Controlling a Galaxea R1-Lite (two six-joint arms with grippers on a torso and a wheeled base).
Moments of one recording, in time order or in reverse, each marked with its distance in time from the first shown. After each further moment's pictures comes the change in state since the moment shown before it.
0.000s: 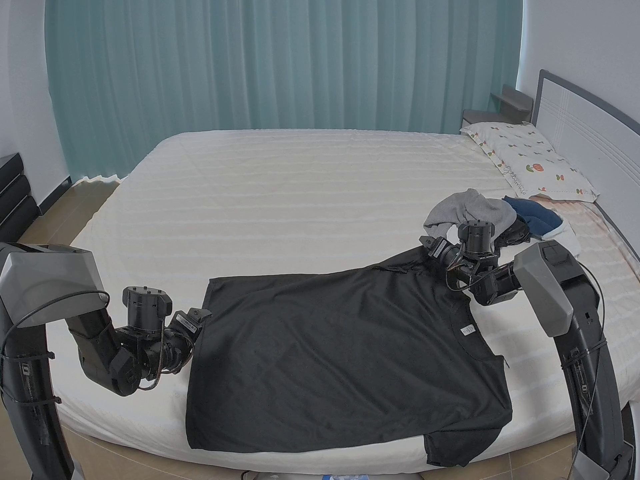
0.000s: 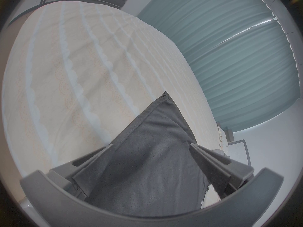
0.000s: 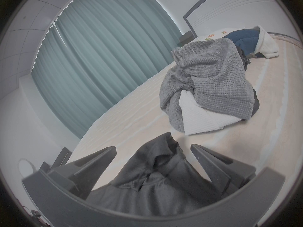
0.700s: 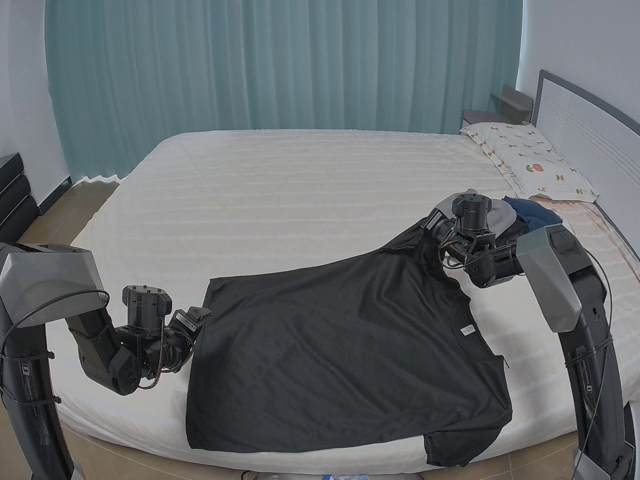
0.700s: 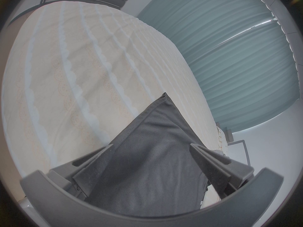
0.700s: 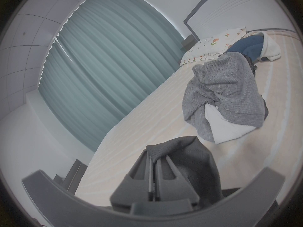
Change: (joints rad) left arm 0.001 0.000 -0.006 0.000 0.000 0.000; right arm 0.066 -0.031 -0.115 0.024 -0.076 0.124
